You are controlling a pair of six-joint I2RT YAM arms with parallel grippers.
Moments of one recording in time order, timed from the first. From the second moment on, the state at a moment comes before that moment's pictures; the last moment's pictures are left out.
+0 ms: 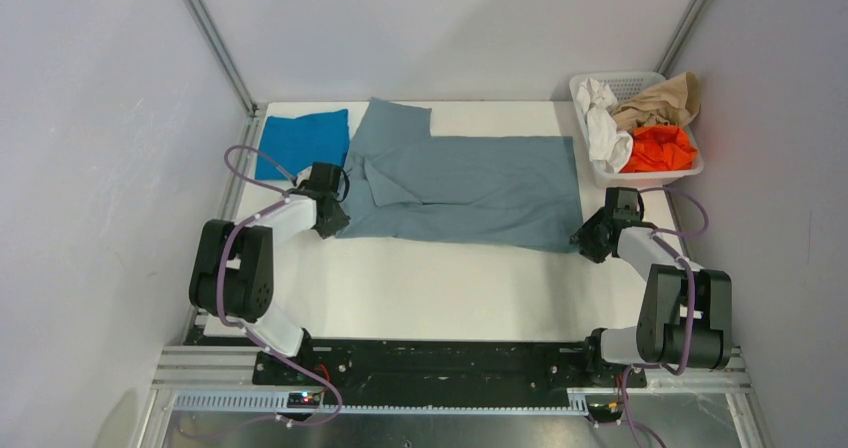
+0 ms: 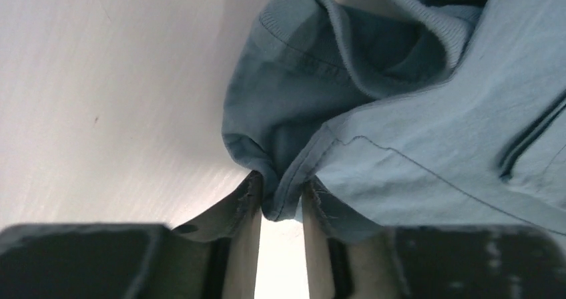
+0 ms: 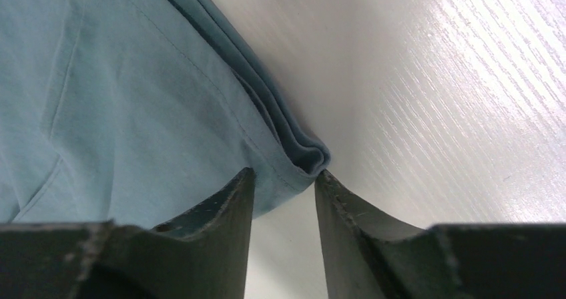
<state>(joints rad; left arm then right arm) -0.17 1.61 0.88 -0.39 -0.26 -0.72 -0.13 1.36 0.64 -0.31 -0.02 0.71</state>
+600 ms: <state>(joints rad) -0.17 1.50 0.81 -0.39 -0.25 -0.73 -0.16 1.36 0.64 -0.33 -0.03 0.70</state>
